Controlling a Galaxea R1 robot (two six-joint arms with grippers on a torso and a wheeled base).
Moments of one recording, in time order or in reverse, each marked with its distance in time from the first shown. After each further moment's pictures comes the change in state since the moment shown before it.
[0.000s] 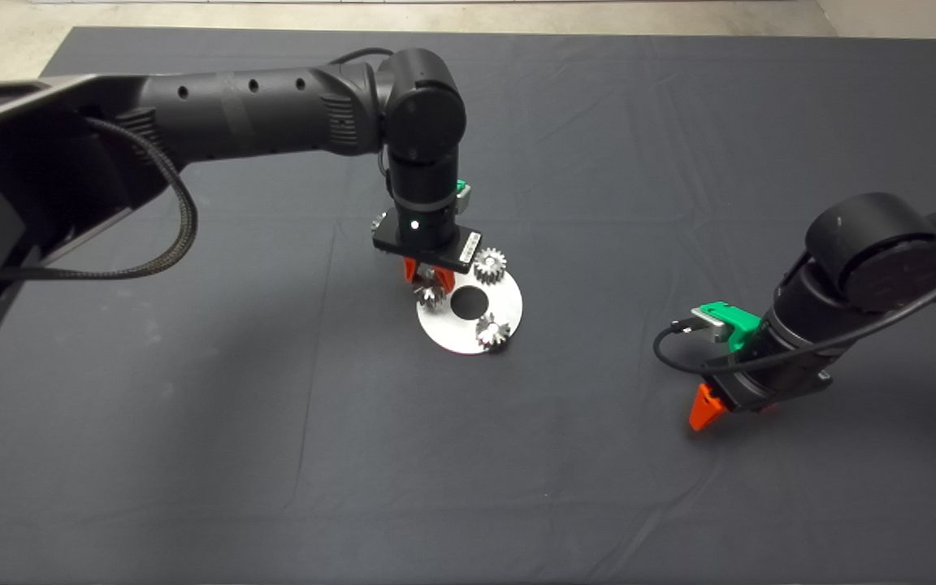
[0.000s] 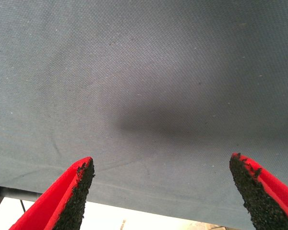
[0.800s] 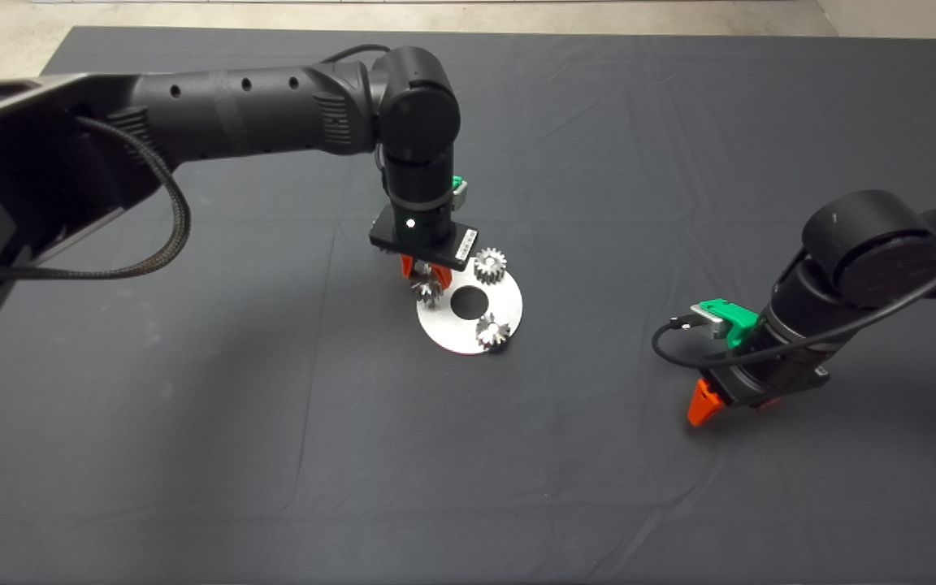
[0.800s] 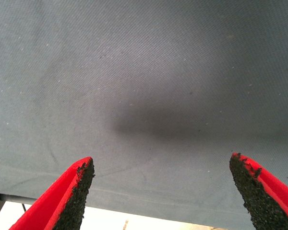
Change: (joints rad) left arm 0.003 -0.011 0.038 0.015 -0.001 -0.027; right arm 0.000 0.003 -0.026 -0.001 0.000 0.000
